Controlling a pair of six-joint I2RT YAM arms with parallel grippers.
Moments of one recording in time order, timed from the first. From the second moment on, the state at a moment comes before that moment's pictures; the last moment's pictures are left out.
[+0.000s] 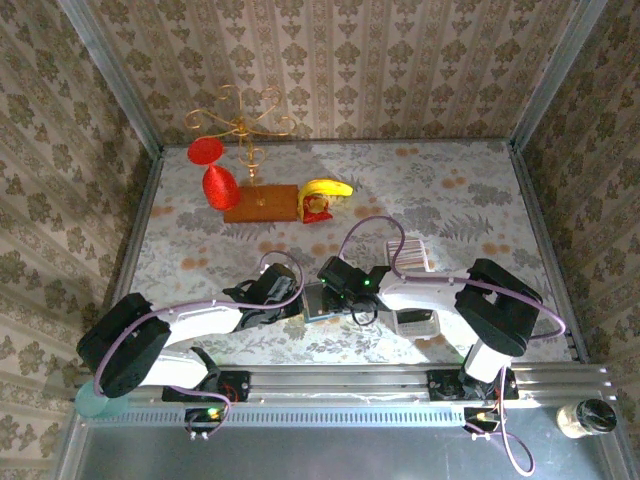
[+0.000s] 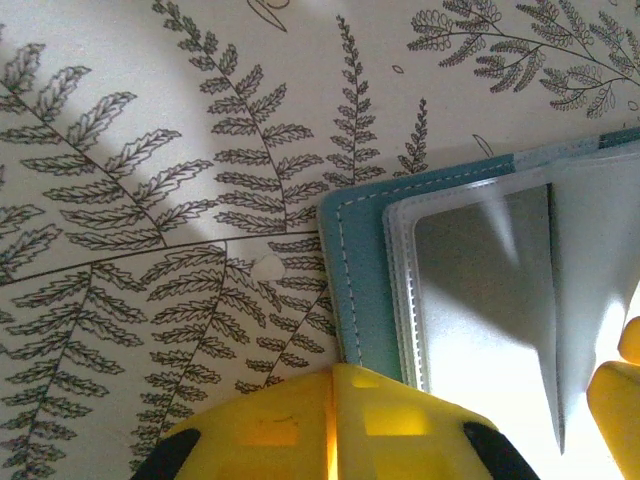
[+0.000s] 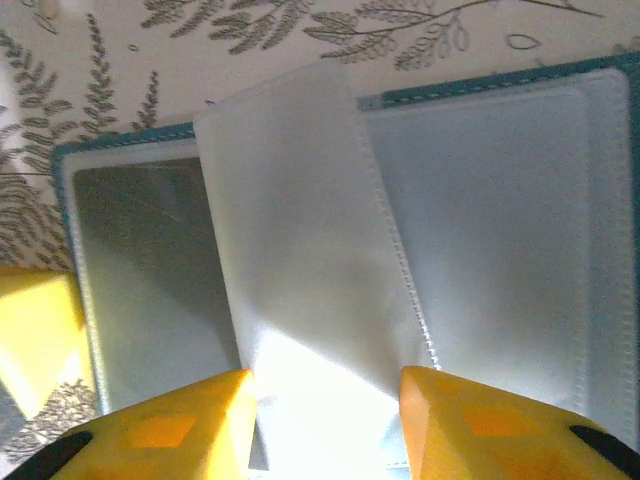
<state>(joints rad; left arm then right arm) -0.86 1.34 0.43 -0.05 0.03 -0.90 0.96 1.68 0.90 -0.33 0.08 0.91</state>
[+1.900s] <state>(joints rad) -0.87 1.26 0.29 0.16 0.00 -0.97 1.00 1.62 0.81 0.12 -0.03 1.08</state>
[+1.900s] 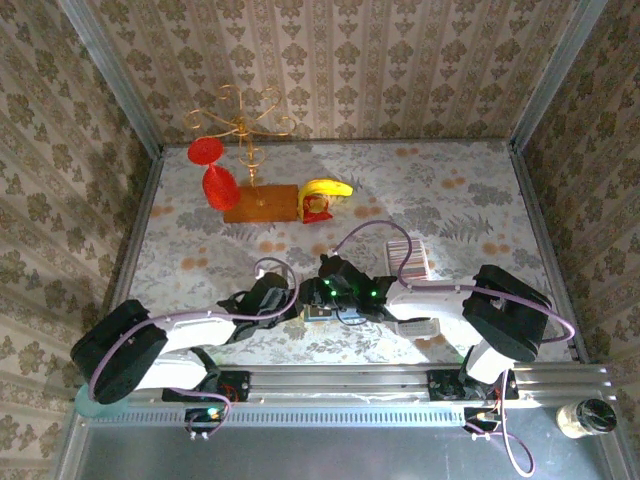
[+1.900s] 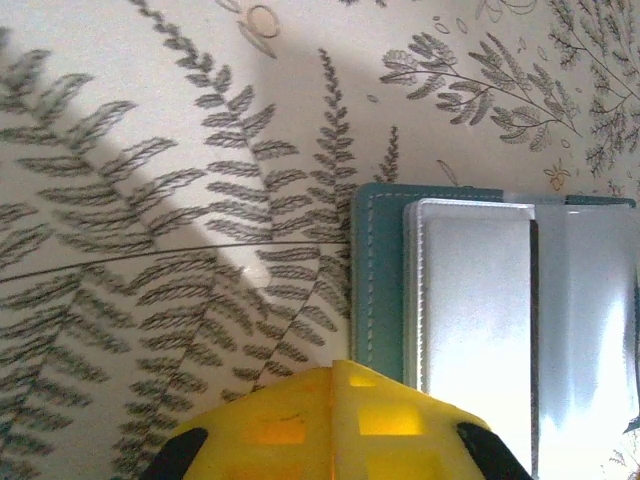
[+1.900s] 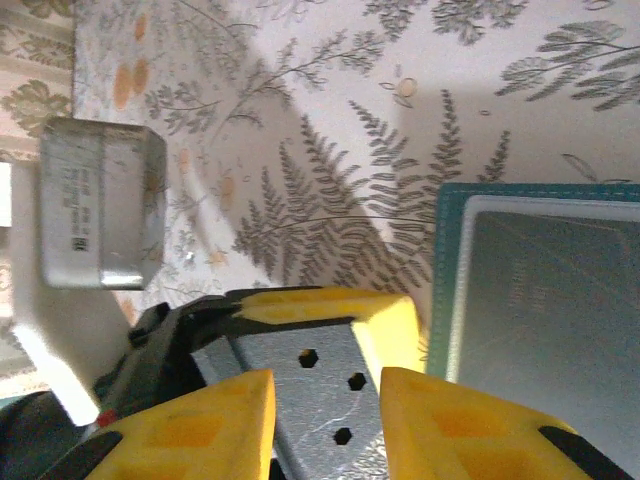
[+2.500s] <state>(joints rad) -0.88 0.98 0.23 -0.07 -0.07 -0.96 0.96 1.43 0.84 -0.37 0.14 0.97</state>
